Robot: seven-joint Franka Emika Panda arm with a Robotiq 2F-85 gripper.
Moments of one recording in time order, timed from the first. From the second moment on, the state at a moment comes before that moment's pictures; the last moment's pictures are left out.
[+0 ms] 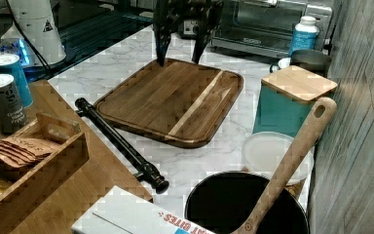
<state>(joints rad) -0.09 0.27 -0.11 -1.90 -0.09 0.43 -0.40</state>
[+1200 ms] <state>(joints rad) -0.26 0.29 -0.21 -1.94 -0.21 0.65 -0.53</state>
